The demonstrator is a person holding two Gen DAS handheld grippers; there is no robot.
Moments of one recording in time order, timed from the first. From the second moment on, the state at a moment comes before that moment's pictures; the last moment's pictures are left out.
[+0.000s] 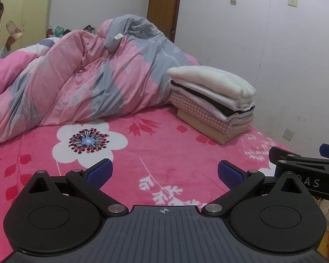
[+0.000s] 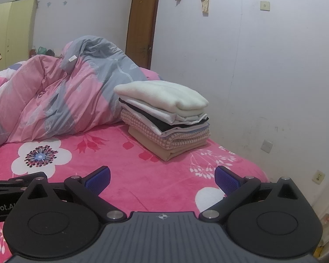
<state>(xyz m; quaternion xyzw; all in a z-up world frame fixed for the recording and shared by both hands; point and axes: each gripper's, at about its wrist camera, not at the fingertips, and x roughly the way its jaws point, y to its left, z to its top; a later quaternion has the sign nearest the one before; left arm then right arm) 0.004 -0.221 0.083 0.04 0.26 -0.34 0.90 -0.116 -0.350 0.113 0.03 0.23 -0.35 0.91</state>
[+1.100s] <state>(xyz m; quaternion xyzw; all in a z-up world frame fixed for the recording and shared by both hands) 0.000 -0.230 0.078 0.04 0.27 -0.35 0.90 -0.123 -0.359 0.107 0.04 0.23 -0.36 0.90</state>
